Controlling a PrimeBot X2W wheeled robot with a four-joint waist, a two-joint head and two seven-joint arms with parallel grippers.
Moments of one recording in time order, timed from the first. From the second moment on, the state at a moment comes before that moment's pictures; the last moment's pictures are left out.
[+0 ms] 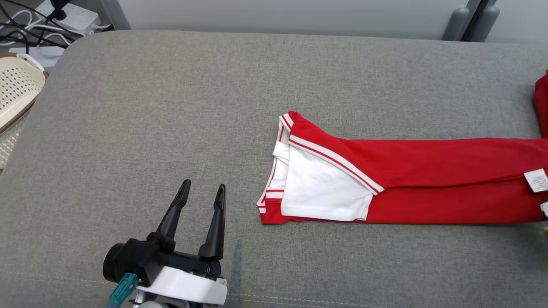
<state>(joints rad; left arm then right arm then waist) -0.04 0.05 -0.25 0.02 -0.29 -0.01 -0.26 -0.62 -0.39 0.06 1.09 0.94 0.13 -0.05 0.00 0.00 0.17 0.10</state>
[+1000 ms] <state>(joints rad) 0.00 0.05 -0.28 0.02 -0.32 0.00 -0.26 -0.36 -0.19 0.17 0.47 1.14 0.13 -0.07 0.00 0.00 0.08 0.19</state>
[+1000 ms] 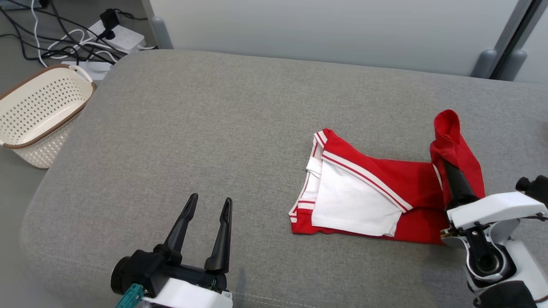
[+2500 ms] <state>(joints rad) -0.02 0.05 -0.30 0.04 -0.35 0.01 -0.26 -0.54 -0.08 0.67 0.65 1.22 0.13 -0.21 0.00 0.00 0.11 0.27</state>
